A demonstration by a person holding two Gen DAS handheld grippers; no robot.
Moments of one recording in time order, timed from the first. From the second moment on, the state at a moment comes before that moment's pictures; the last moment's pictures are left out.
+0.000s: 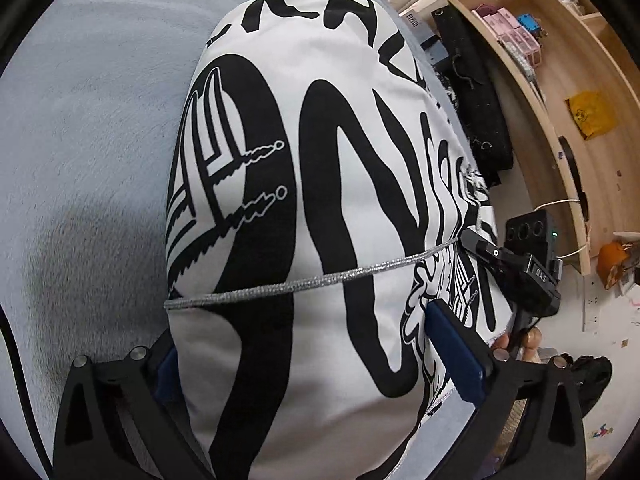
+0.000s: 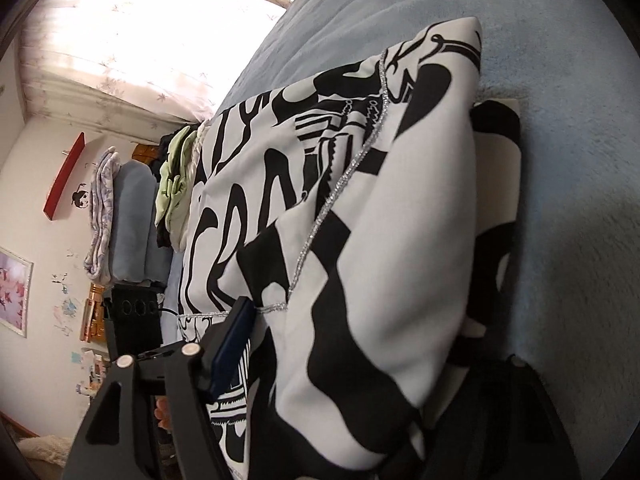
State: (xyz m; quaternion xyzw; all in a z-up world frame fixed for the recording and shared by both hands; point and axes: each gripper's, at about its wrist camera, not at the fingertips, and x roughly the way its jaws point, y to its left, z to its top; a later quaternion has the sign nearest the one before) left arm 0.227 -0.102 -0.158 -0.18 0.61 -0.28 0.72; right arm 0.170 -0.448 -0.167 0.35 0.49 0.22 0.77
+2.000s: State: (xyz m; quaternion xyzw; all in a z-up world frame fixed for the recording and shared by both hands) left arm 0.561 0.323 0.023 -0.07 0.43 -0.11 0.89; right arm 0.537 0.048 0.014 0.20 0.37 0.32 0.85
